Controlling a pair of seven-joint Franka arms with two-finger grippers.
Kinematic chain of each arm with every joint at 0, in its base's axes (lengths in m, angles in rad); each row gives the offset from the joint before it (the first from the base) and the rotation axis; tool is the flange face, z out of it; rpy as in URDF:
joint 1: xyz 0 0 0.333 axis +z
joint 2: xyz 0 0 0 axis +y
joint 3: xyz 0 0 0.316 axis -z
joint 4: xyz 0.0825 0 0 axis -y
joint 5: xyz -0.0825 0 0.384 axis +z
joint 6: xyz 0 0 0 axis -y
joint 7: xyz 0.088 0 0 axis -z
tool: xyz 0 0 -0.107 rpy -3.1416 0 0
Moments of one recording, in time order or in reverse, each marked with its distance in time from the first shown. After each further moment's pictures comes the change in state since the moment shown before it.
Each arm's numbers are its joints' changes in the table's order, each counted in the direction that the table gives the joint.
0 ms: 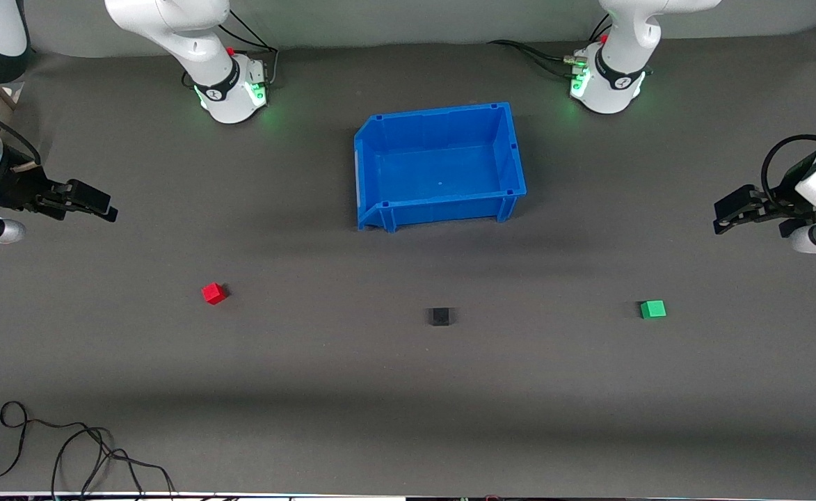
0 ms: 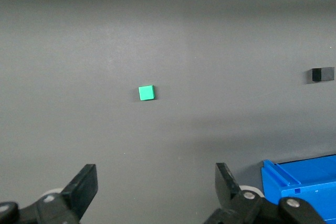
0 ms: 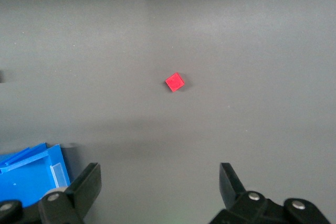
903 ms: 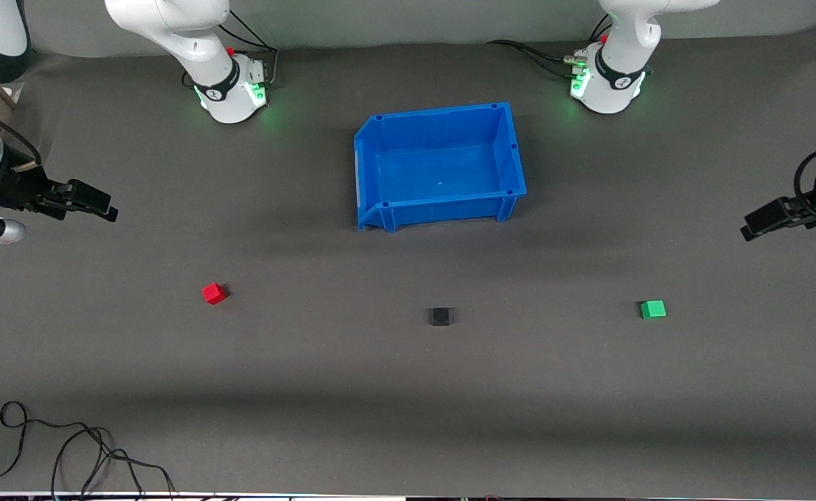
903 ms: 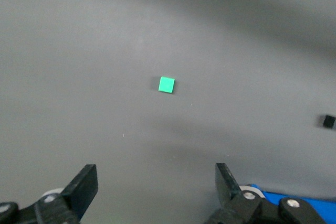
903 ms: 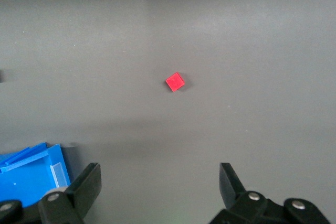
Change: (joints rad) left arm 0.062 0.008 -0.019 -0.002 -0.003 -0.040 -0.319; right arm 0.000 0.000 -0.002 0.000 0.000 -0.001 0.000
